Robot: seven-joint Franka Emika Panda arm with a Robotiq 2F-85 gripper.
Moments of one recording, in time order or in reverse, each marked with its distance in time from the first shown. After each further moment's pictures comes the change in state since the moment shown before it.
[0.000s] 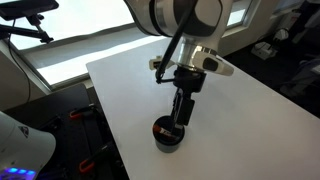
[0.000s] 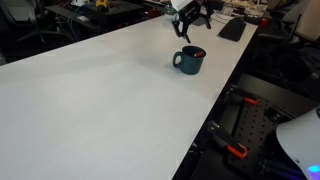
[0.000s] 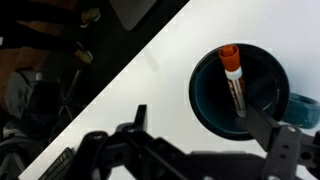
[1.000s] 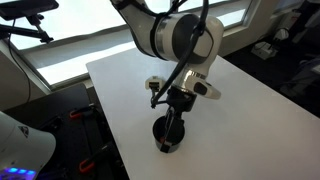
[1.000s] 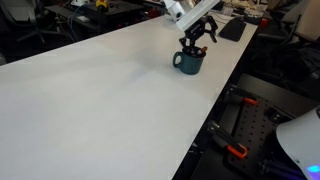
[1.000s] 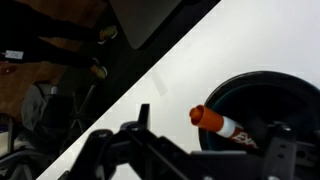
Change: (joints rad) arm -0.009 0.108 -0.014 -0.015 -0.015 0.001 0.019
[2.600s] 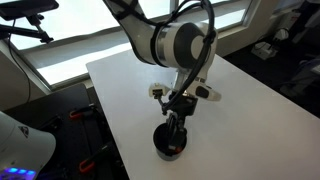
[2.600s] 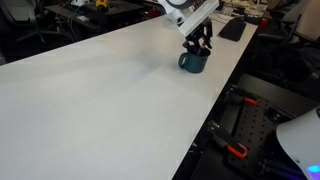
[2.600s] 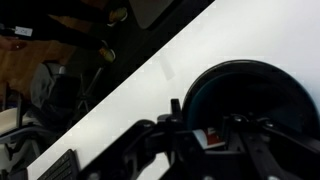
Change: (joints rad) arm 0.007 0.034 -0.009 0.002 -0.094 0.043 -0.001
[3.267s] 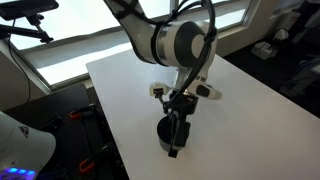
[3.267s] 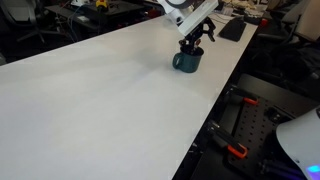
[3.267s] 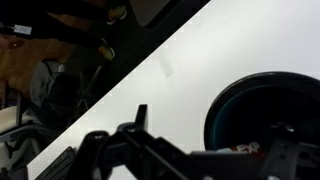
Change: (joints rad) arm 0.003 0.000 0.000 0.004 -0.001 0.002 0.000
